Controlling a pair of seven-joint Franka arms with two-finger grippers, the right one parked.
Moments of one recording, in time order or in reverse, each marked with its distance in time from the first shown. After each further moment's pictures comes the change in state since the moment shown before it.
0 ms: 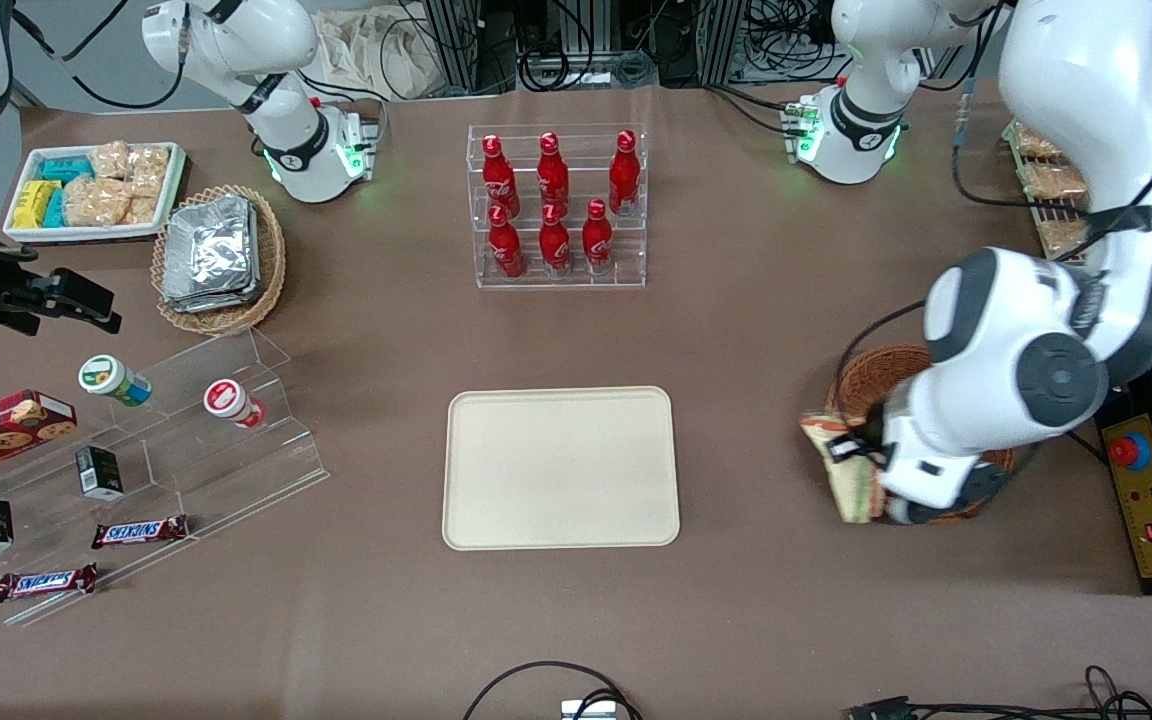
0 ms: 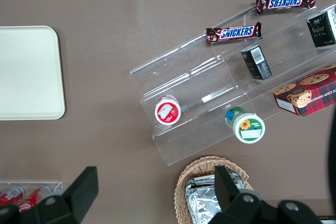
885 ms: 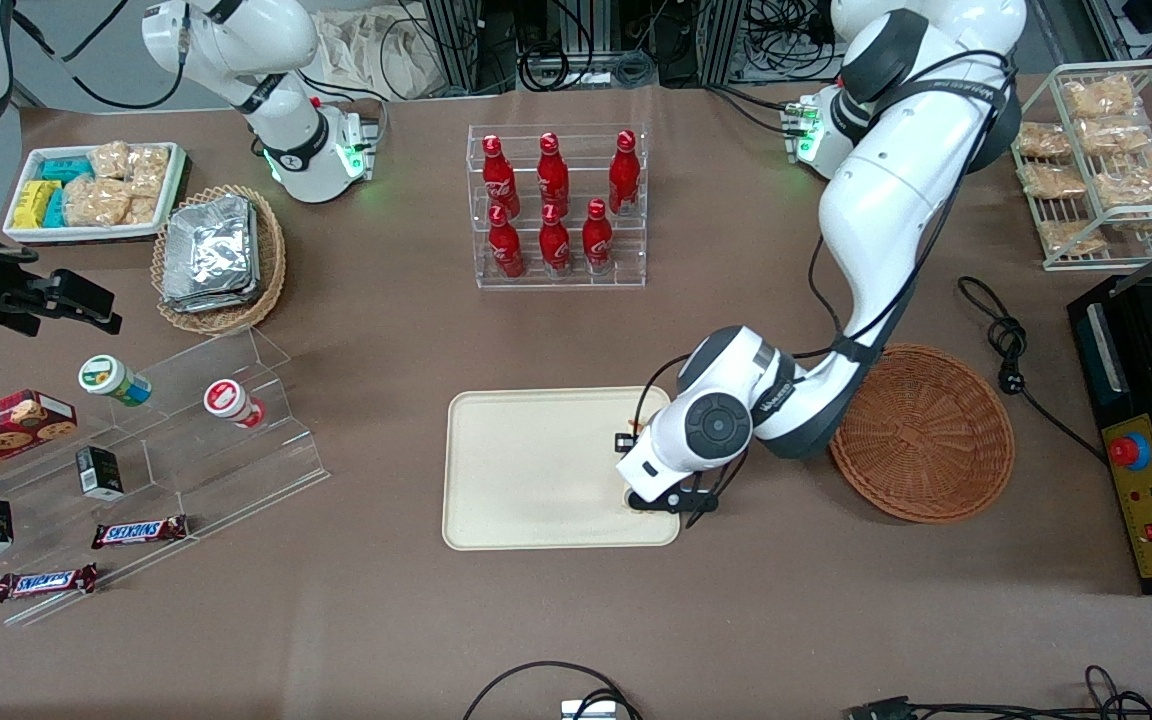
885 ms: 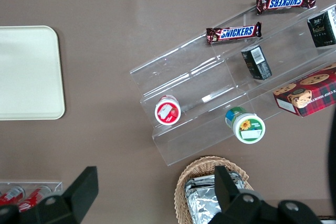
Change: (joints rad) arm -0.239 0.449 -0.097 0.218 0.153 0.185 0.019
